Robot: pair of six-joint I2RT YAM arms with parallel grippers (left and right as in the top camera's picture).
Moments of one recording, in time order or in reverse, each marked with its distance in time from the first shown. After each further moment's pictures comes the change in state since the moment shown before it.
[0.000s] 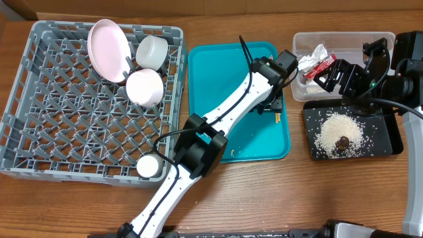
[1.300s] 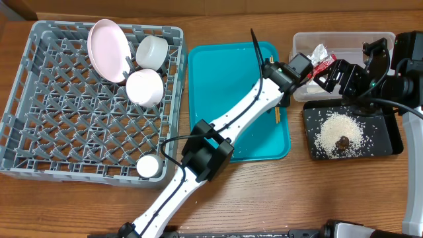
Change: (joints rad) left arm -0.061 0.043 0.114 0.036 -0.274 -0.090; right arm 0.000 0.000 0.000 0.000 0.000 0.000
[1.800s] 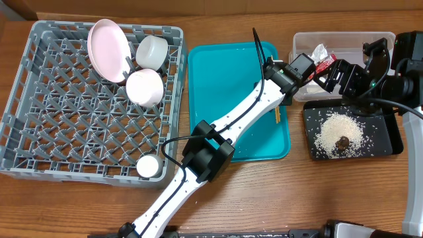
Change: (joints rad) left arm -0.005 0.000 -0.003 0.043 -0.026 -0.008; right arm 0.000 0.000 0.000 0.000 0.000 0.000
